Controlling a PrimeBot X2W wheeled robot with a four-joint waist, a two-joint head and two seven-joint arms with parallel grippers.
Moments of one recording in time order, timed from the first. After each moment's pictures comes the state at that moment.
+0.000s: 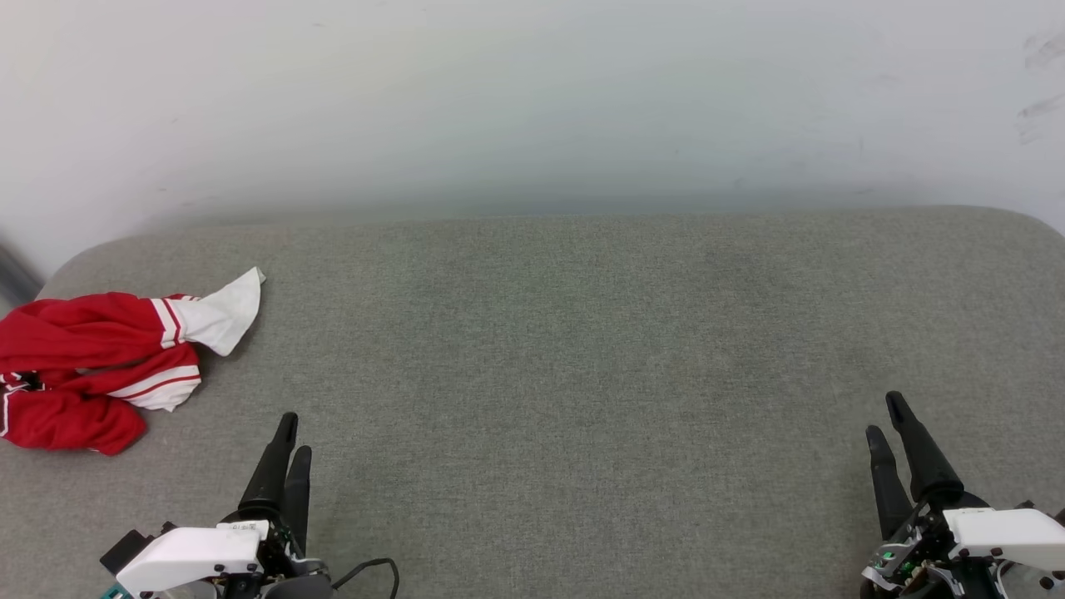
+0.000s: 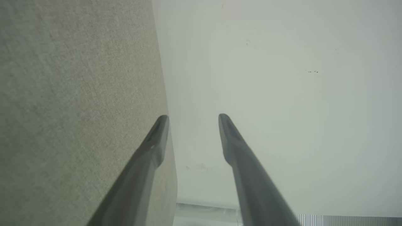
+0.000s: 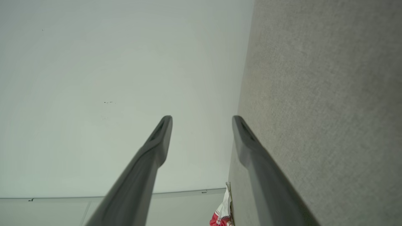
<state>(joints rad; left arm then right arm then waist) -0.06 0.05 0.11 0.28 -1.61 -0.13 0.10 -0.06 -0.05 -0.11 0.28 1.61 0.13 0.10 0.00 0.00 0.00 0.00</state>
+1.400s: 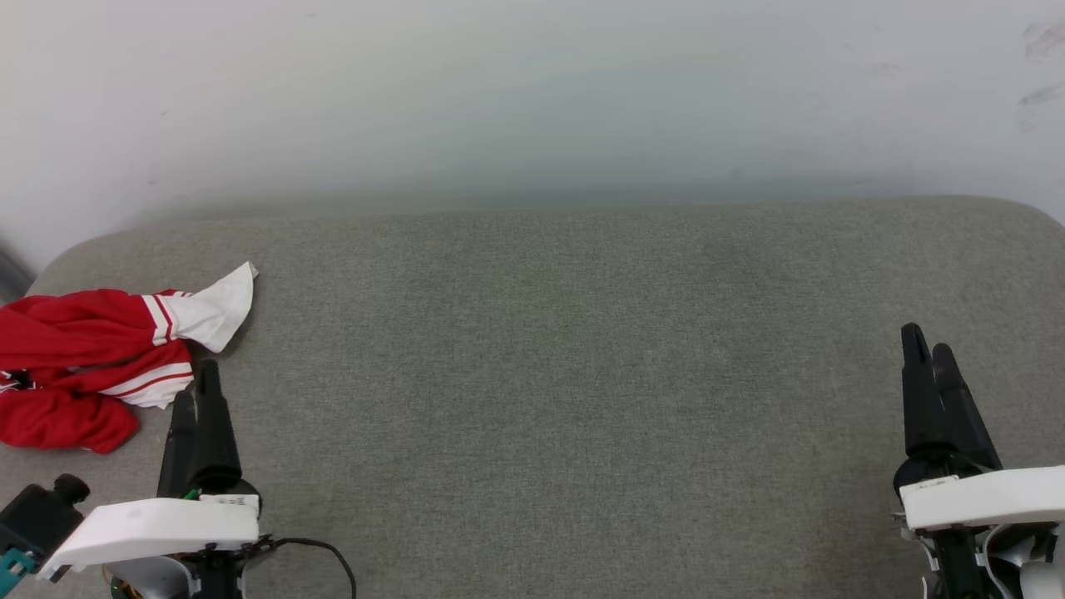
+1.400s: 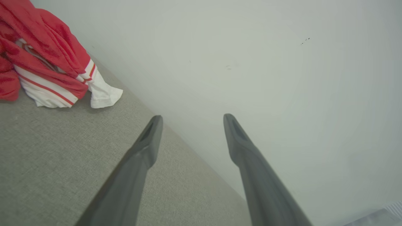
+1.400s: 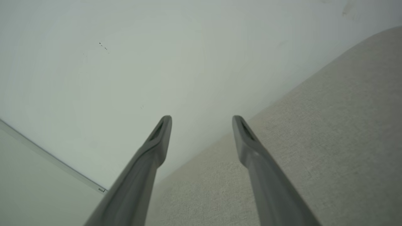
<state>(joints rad) -0.03 0.05 0.18 -0.01 -0.96 -0.05 -0.07 -0.05 -0.05 -0.09 0.03 0.83 0.13 -0.07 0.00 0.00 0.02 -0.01</state>
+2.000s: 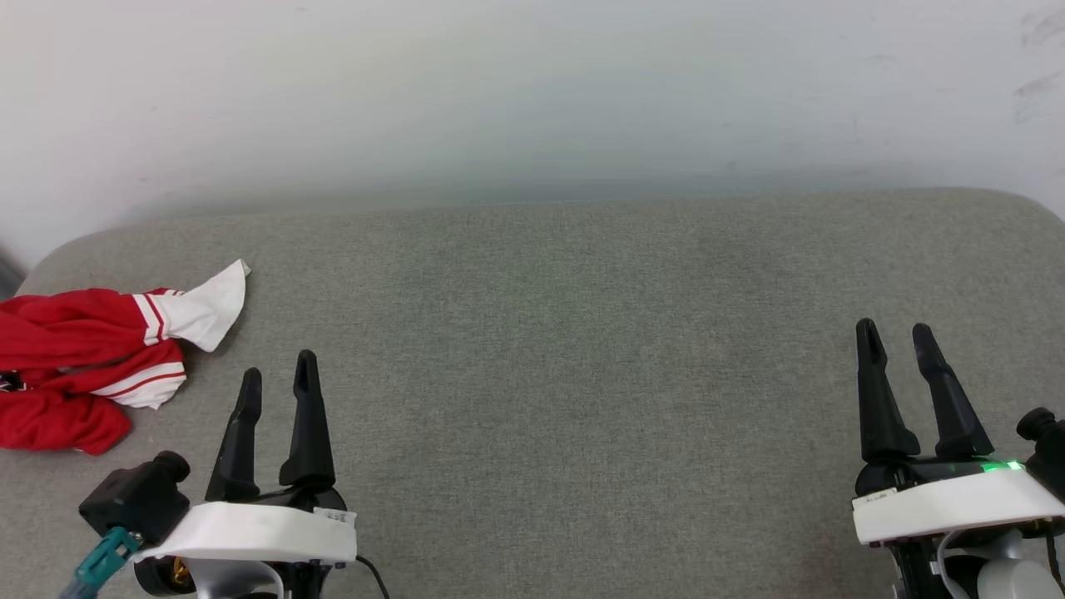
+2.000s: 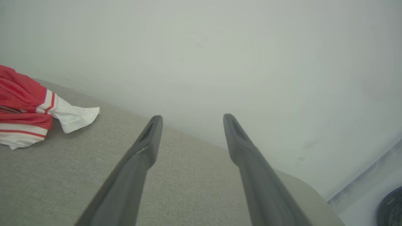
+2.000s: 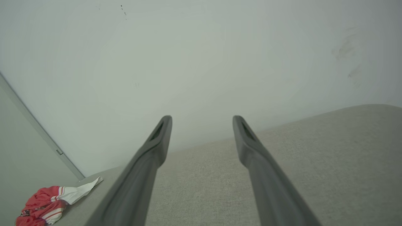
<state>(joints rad) 0.02 0.05 -0.01 -0.11 -0.58 -0.01 -0.12 -0.04 -0.05 -0.02 -0.04 0.45 0.13 -0.12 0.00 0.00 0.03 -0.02</state>
